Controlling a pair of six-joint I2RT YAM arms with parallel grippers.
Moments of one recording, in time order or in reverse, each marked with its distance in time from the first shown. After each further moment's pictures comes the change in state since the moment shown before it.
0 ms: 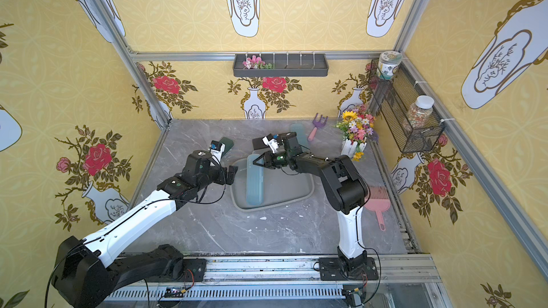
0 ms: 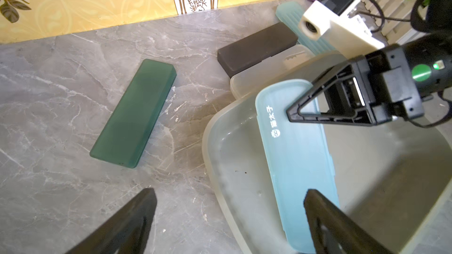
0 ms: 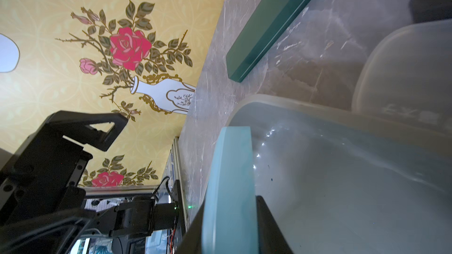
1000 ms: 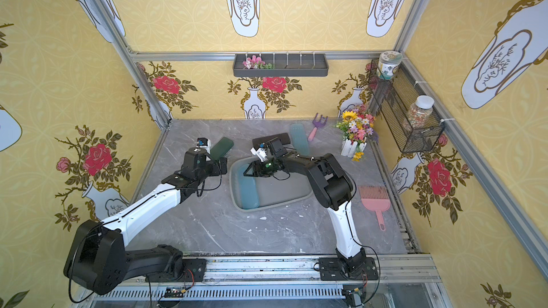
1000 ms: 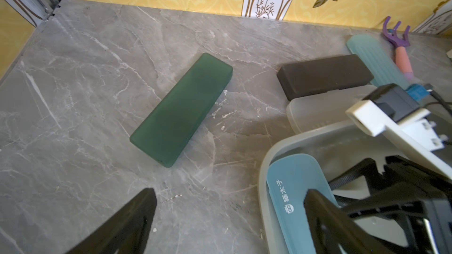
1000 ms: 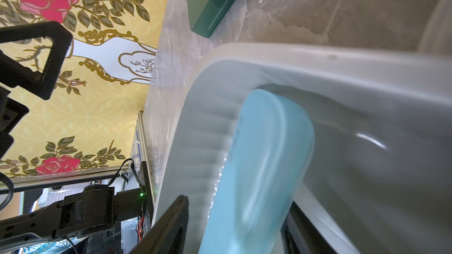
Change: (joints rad) left arm 0.154 0.152 -0.036 0.187 -0.083 -0.131; right arm 0.098 0.122 0.156 -0.288 0.125 -0.173
